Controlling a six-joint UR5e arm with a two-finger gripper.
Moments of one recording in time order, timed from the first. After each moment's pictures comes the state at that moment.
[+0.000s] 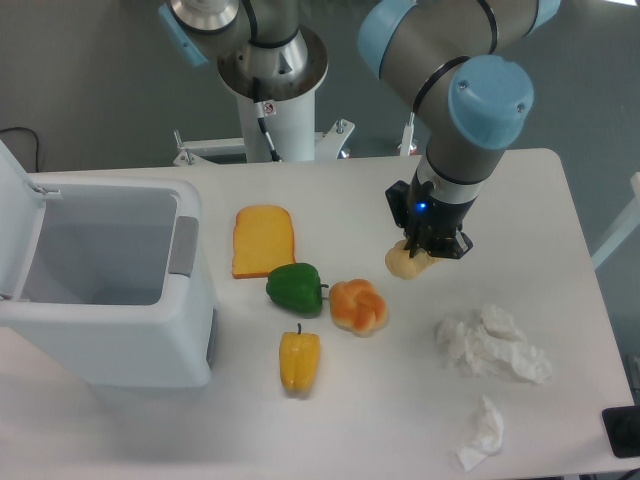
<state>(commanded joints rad) 2.62 -1.88 -1.41 -1.46 1.50 1.43</state>
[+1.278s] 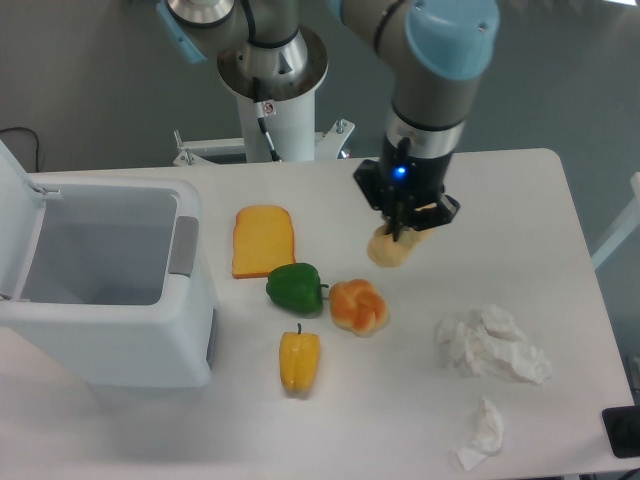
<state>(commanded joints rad) 2.54 -1.75 -1.40 -1.44 1.36 0.92</state>
